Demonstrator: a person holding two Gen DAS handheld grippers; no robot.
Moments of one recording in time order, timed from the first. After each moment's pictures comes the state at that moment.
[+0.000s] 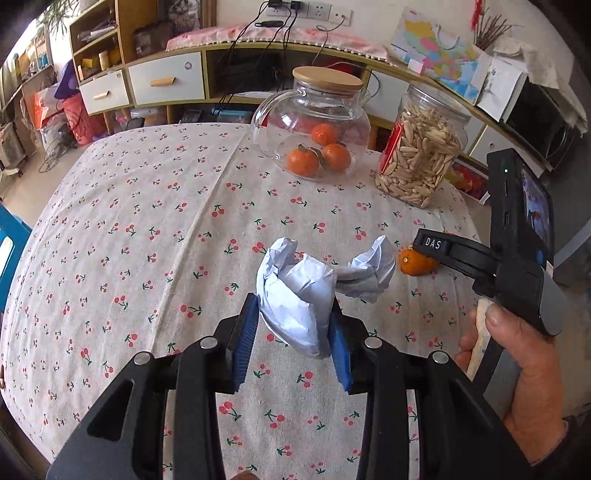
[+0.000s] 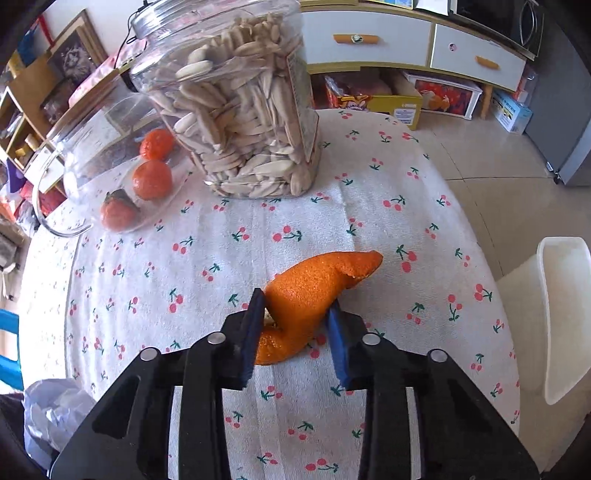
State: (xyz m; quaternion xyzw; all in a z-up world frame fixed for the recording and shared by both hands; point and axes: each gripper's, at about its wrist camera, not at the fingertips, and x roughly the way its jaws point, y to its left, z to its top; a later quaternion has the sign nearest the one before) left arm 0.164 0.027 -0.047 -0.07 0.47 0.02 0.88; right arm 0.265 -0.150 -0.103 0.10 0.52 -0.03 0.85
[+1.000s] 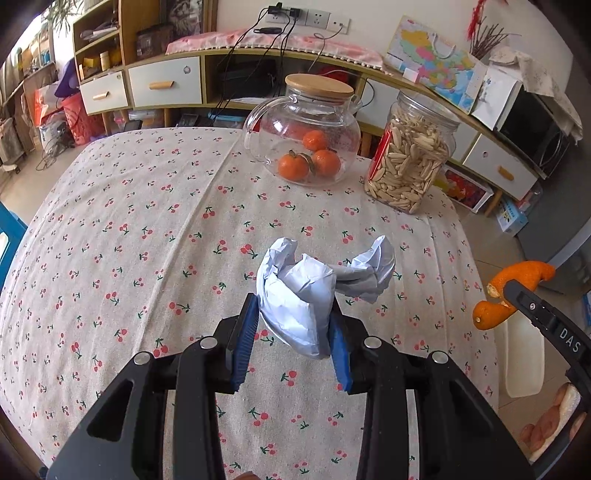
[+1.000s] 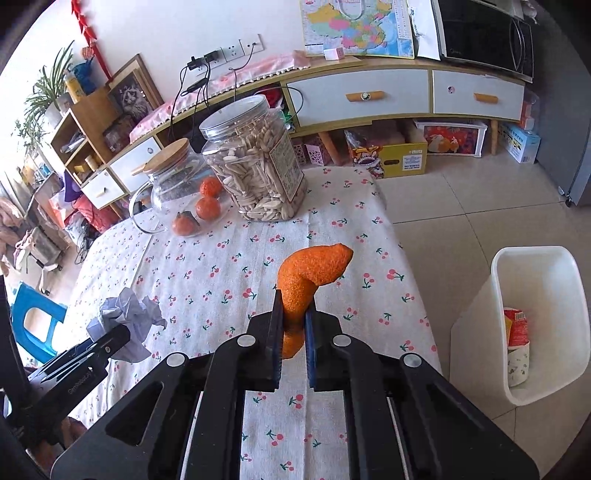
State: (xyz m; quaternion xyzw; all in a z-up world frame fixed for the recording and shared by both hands) left arm 0.158 0.016 -0.045 -0.08 0.46 0.02 0.88; right arm 0.170 -0.229 -0.036 0.12 0.42 0.05 0.90
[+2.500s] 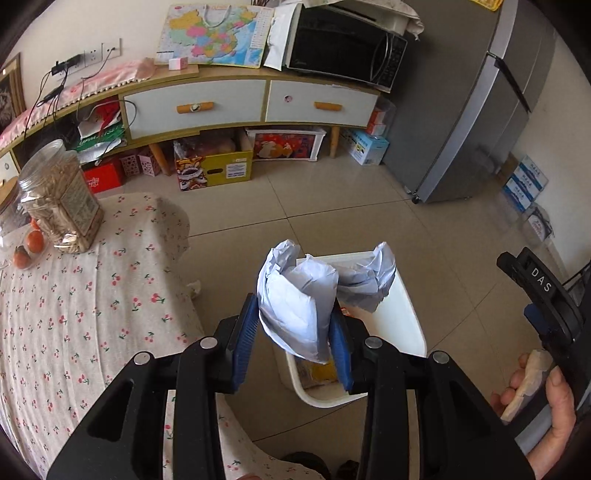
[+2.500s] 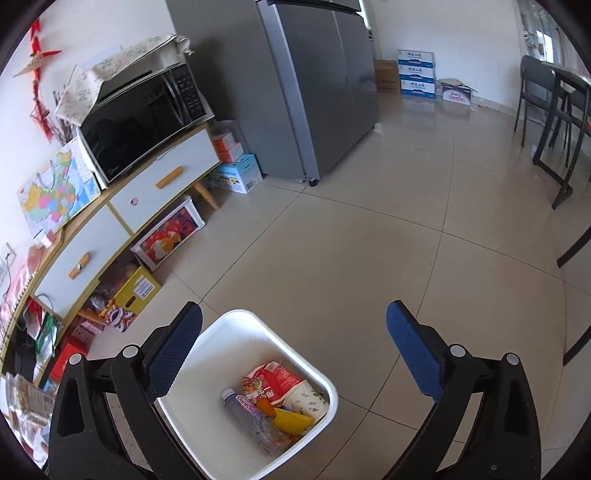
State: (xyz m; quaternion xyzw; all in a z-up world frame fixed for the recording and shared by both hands) left arm 0.162 -0.350 0.004 0.02 0.46 -0.24 0.86; right arm 0.036 -0.579 -0.014 0.28 0.28 -0.42 0.82
